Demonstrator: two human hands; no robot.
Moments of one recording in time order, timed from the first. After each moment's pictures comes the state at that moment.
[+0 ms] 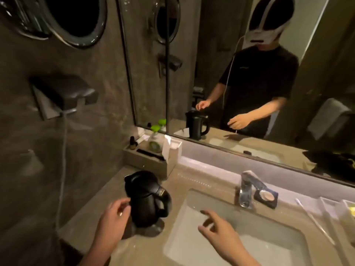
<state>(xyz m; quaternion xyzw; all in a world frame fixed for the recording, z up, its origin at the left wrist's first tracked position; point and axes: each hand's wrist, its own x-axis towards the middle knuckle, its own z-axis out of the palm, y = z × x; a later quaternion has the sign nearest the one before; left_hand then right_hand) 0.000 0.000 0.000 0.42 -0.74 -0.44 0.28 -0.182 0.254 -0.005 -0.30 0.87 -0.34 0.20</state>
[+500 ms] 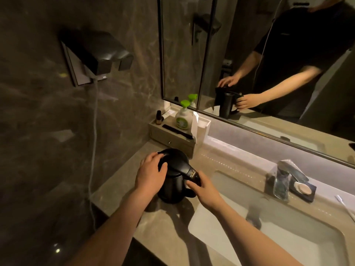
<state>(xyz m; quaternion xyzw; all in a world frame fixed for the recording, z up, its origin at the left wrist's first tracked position) -0.050 -0.051 0.007 0.39 -0.85 -0.29 0.19 -0.176 0.107 -0.036 -0.33 0.76 -0.47 0.30</state>
